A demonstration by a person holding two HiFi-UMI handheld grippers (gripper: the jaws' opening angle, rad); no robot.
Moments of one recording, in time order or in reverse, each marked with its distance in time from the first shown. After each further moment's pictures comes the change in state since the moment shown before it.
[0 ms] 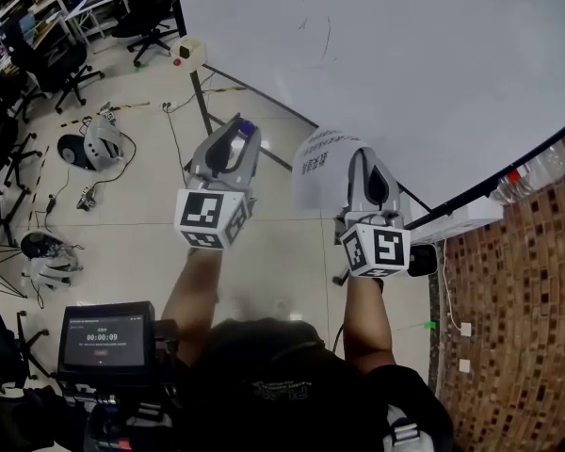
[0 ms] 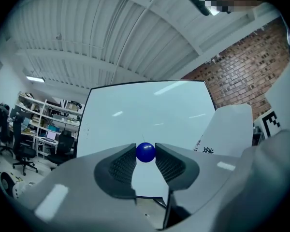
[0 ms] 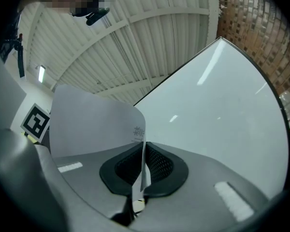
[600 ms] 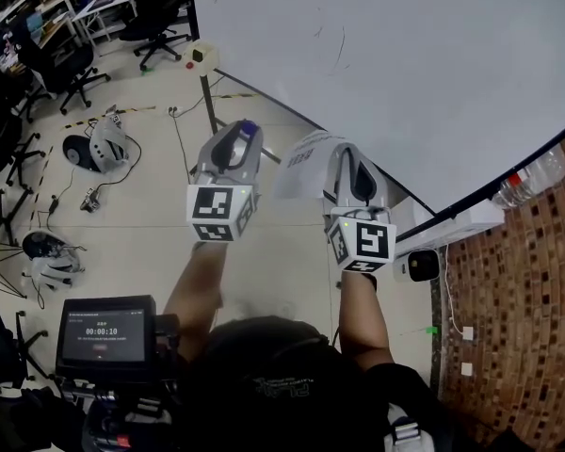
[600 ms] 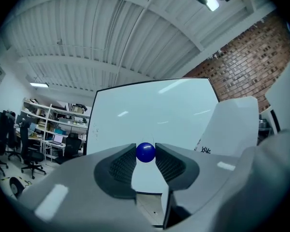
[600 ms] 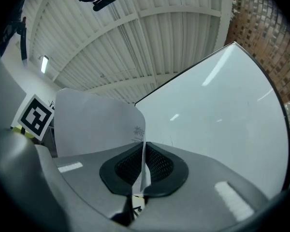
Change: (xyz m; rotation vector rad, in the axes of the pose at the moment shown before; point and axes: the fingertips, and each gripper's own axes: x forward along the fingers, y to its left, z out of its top) left arm -0.019 0.034 -0.002 0.035 0.010 0.059; right arm 0.013 0.053 -0.008 -0.075 0.043 -0.012
